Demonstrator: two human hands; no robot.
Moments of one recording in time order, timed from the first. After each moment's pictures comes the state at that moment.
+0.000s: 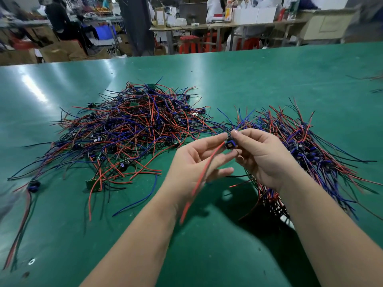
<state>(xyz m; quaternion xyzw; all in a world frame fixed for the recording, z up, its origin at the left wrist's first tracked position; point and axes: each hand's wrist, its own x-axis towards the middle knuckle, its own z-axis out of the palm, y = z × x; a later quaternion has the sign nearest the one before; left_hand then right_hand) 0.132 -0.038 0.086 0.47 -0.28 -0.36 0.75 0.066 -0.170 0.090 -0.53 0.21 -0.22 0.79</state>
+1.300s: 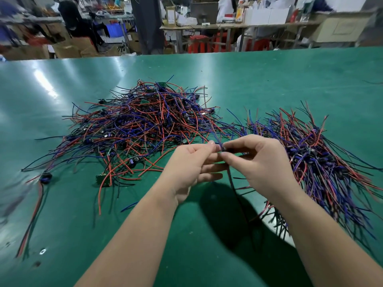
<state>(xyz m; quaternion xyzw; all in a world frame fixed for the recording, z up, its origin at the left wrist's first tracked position) 0.157 -0.031 0.084 0.60 -0.18 -0.37 0.69 0.063 -0.146 0.087 -0.84 0.16 -0.32 0.41</state>
